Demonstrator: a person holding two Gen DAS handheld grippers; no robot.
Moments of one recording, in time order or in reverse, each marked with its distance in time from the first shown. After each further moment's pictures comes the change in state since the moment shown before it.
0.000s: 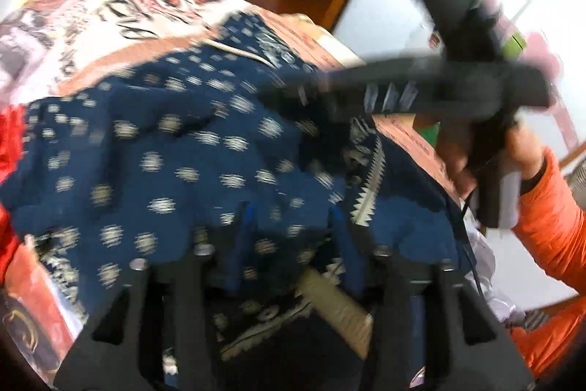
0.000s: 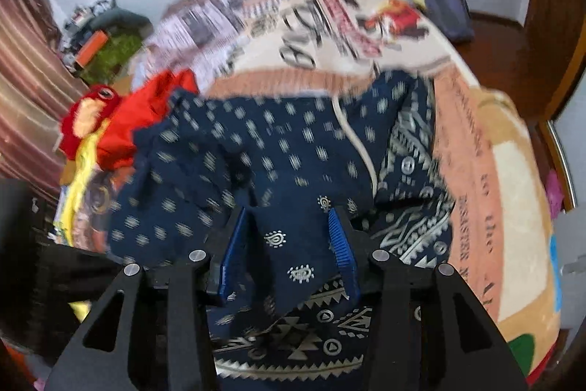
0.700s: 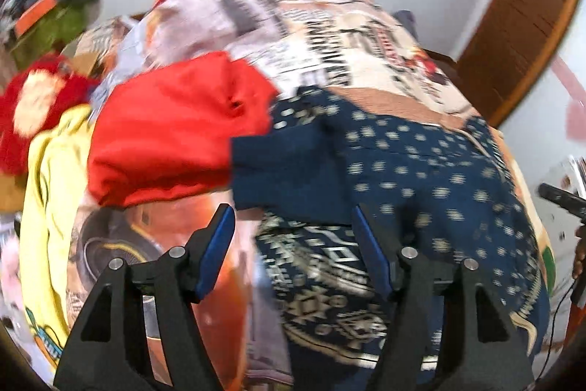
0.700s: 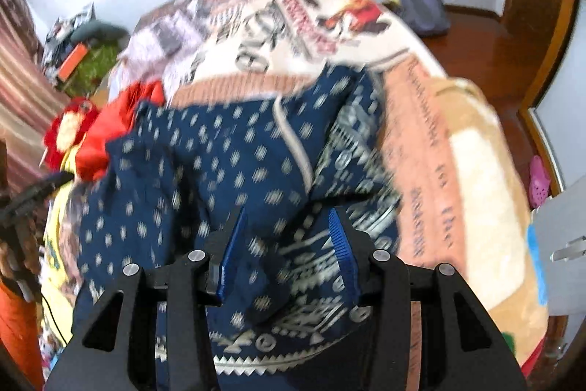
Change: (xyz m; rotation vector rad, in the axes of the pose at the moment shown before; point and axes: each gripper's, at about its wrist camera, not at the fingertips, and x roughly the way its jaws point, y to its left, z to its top) left arm -0.088 0.189 -0.051 -0.505 -0.199 0.451; right arm -0.038 -0.047 0.004 0.069 -0.105 -0.065
